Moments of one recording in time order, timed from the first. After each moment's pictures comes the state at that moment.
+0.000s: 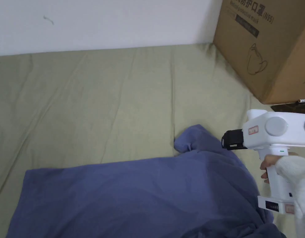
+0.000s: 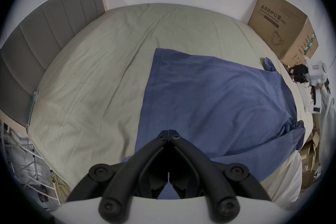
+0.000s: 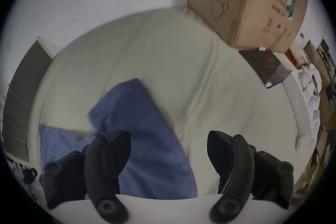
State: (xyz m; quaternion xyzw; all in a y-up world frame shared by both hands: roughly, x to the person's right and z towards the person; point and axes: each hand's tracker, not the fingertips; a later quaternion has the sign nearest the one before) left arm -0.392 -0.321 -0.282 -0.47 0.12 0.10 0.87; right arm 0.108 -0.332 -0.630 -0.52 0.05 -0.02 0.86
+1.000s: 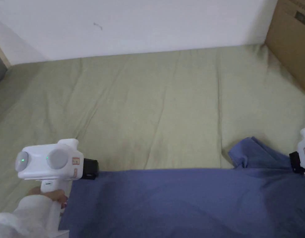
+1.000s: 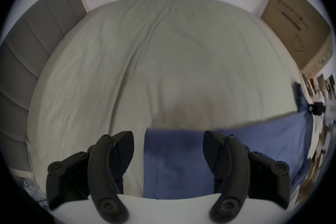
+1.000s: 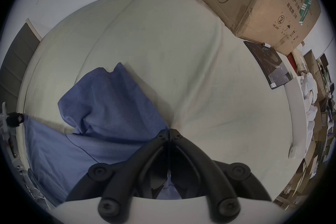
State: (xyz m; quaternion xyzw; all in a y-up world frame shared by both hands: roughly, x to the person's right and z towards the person) left arm -0.463 -0.362 -0.516 -0.52 0.12 0.07 0.84; right arm 0.099 -0.347 -0.633 -0.55 0.04 0.05 0.84
